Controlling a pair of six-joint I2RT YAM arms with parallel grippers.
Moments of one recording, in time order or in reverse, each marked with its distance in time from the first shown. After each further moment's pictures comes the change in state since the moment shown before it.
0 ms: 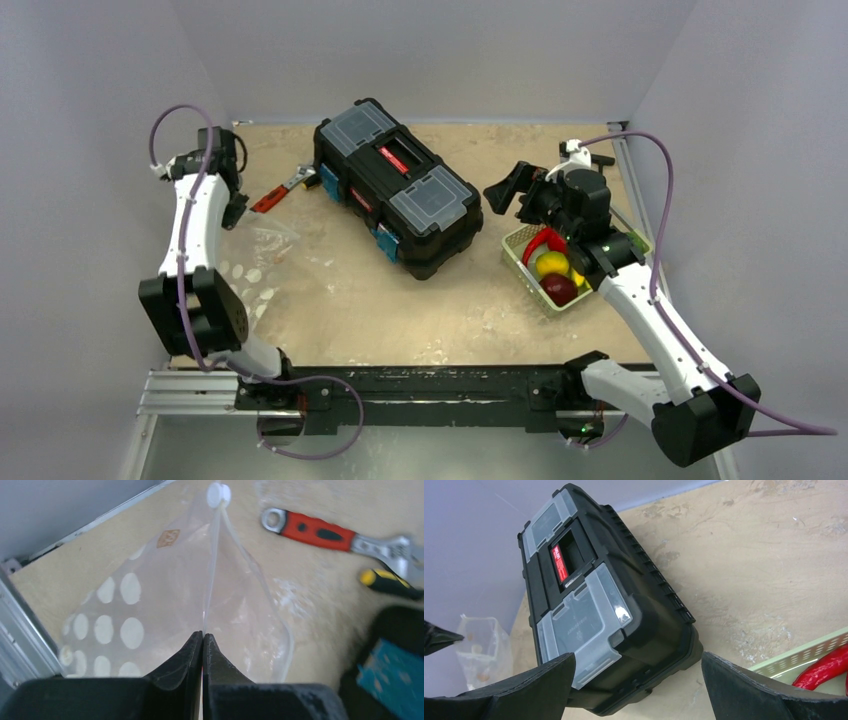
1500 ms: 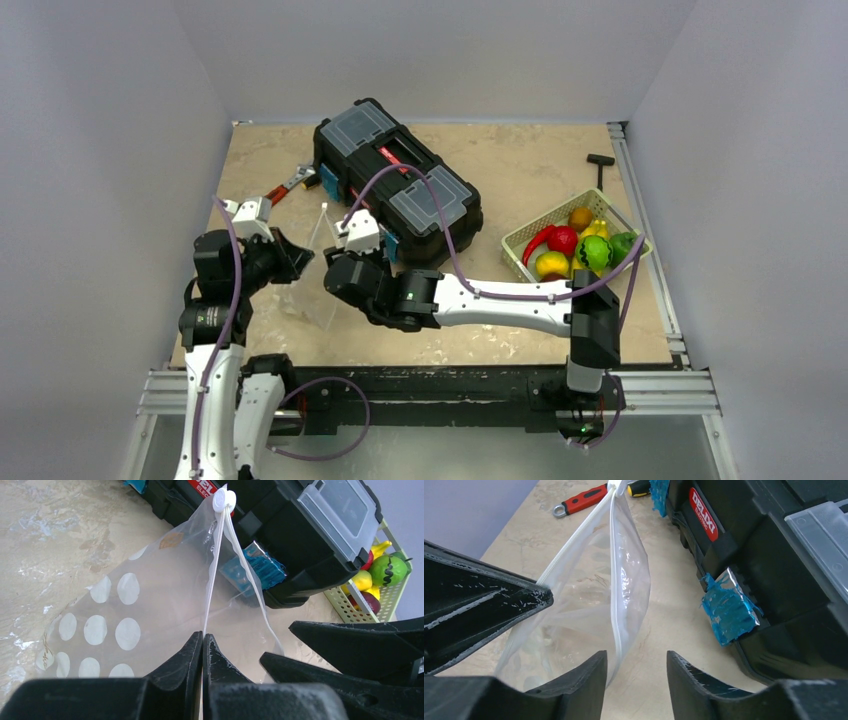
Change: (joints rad) left arm -0.113 -0.955 -0.708 0.465 0.967 0.603; right arm 1.008 0.764 0.569 -0.098 0.876 0.038
